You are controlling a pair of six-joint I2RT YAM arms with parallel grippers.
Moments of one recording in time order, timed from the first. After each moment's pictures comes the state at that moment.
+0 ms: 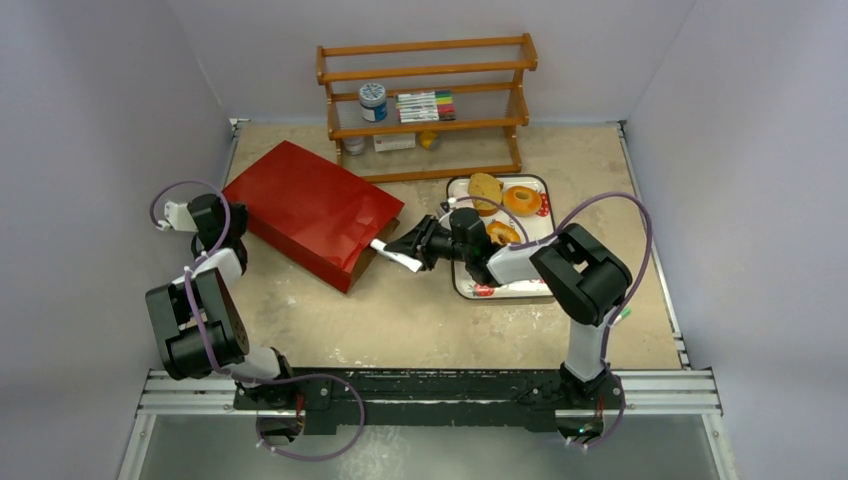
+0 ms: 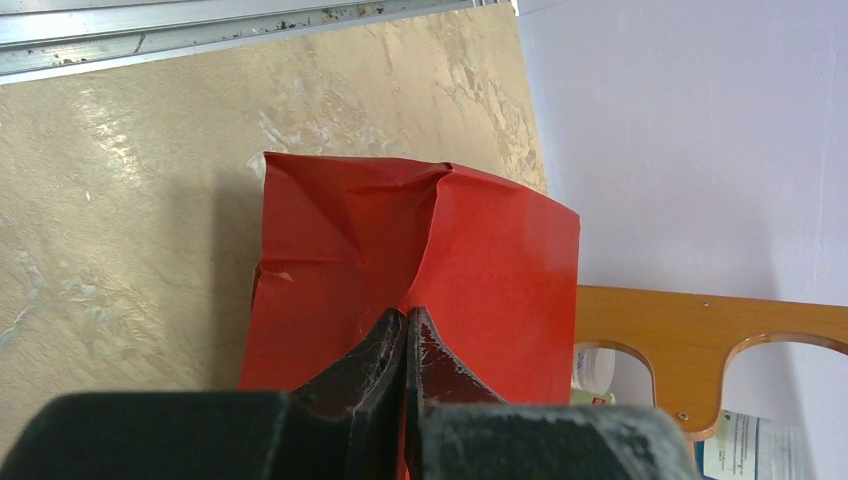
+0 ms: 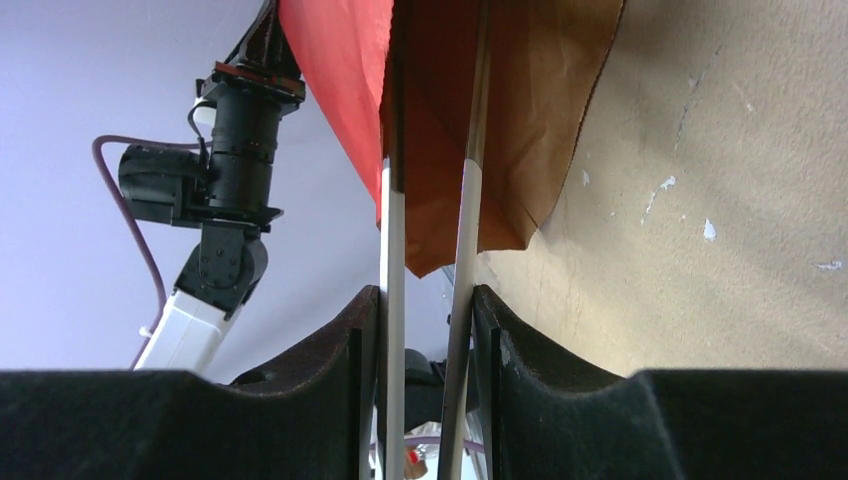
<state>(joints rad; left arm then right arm) 0.40 1.46 0.66 0.39 -0.07 -1.08 0.70 1.88 0.83 0.69 -0.45 1.50</state>
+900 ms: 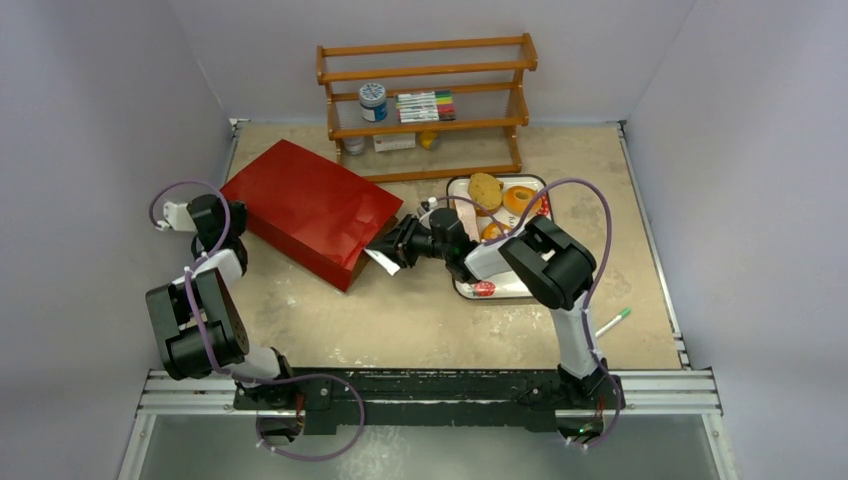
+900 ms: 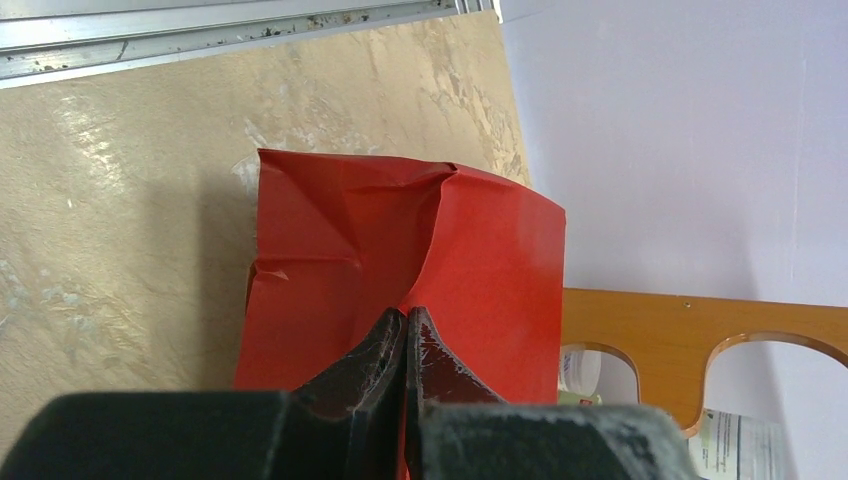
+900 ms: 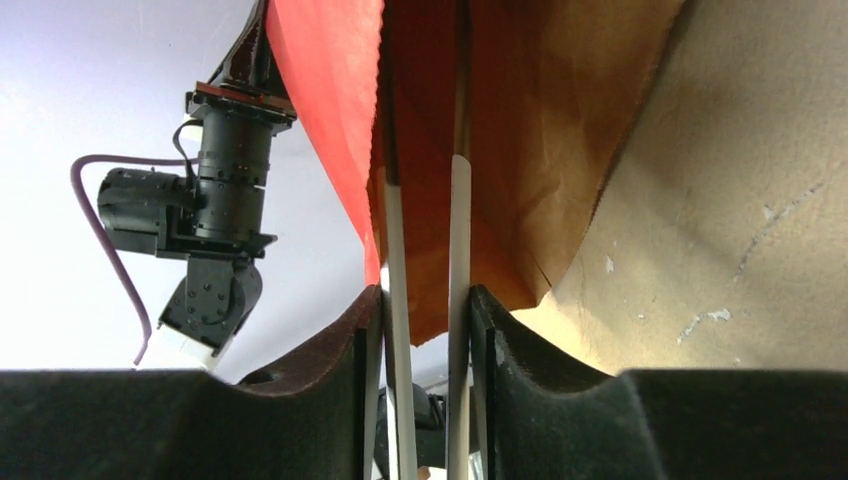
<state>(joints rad) 0.40 1.46 0.65 0.42 -0.07 -1.10 0.74 2.08 0.98 0.78 -0.44 1.54</state>
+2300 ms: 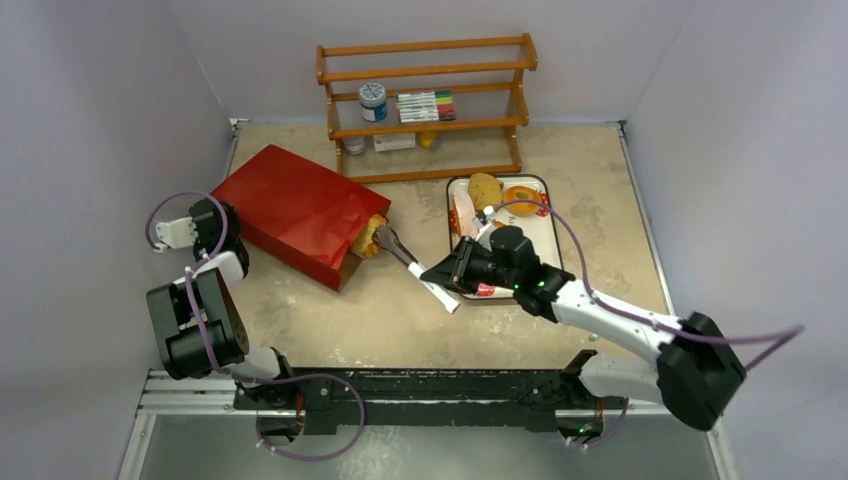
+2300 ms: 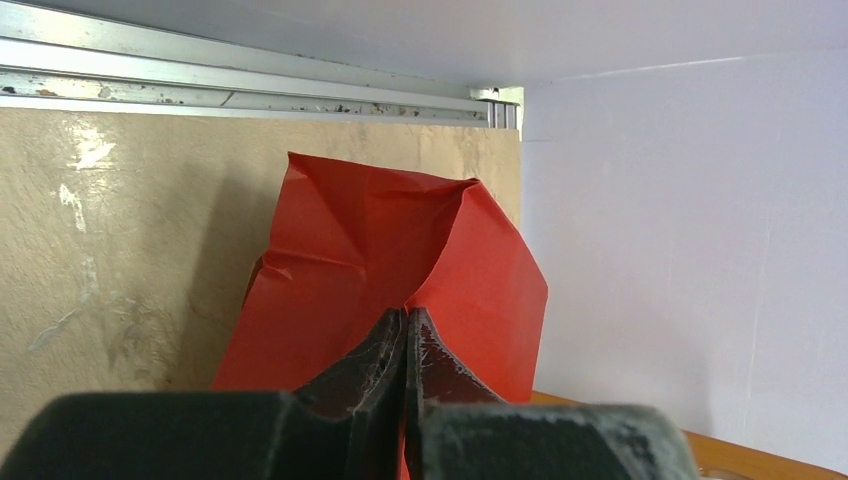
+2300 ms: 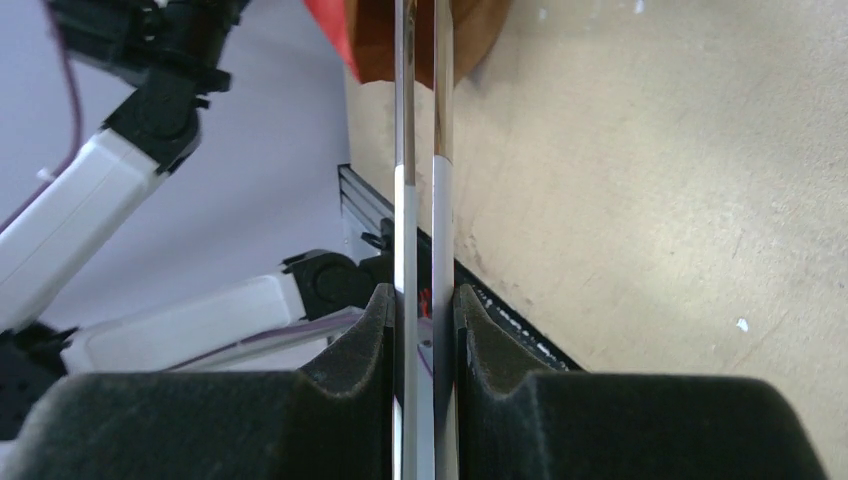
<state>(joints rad) 0.40 1.46 0.62 0.42 -0.28 -1.31 0.75 1.24 0.61 0.15 -0.32 1.20</state>
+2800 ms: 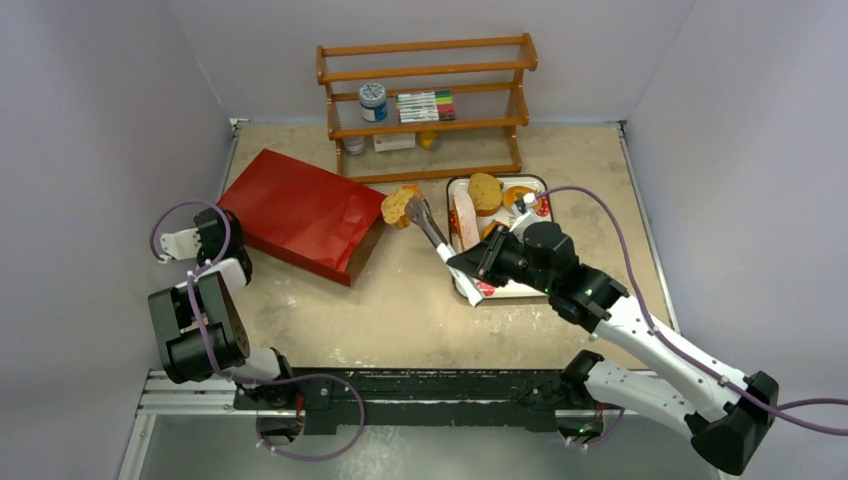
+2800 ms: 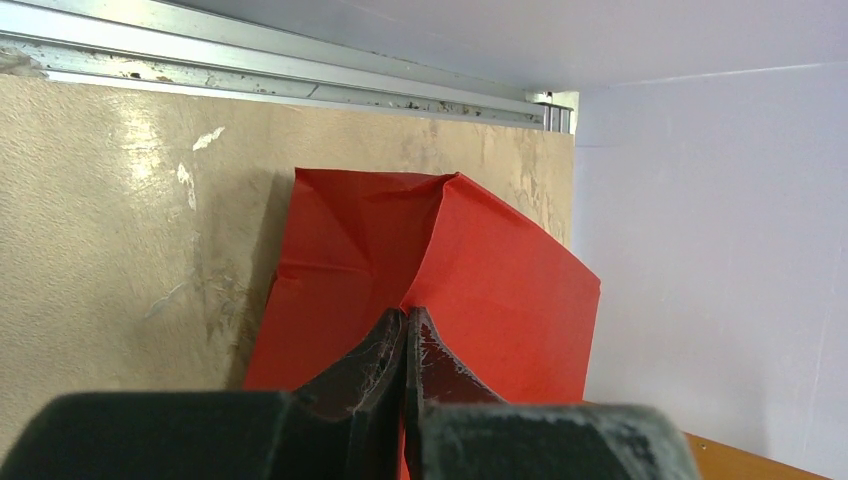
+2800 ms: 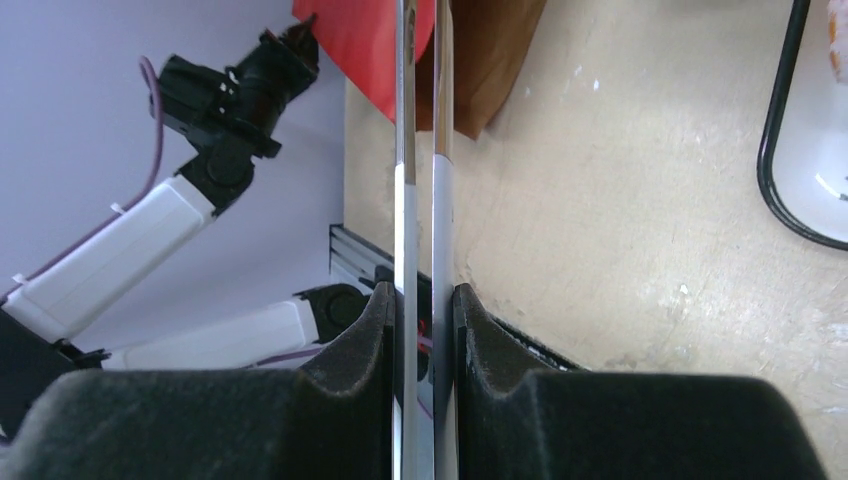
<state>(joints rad) 0.40 1.44 0.56 0.39 -0.32 -1.31 0.75 0.89 0.76 -0.30 -0.12 1.11</state>
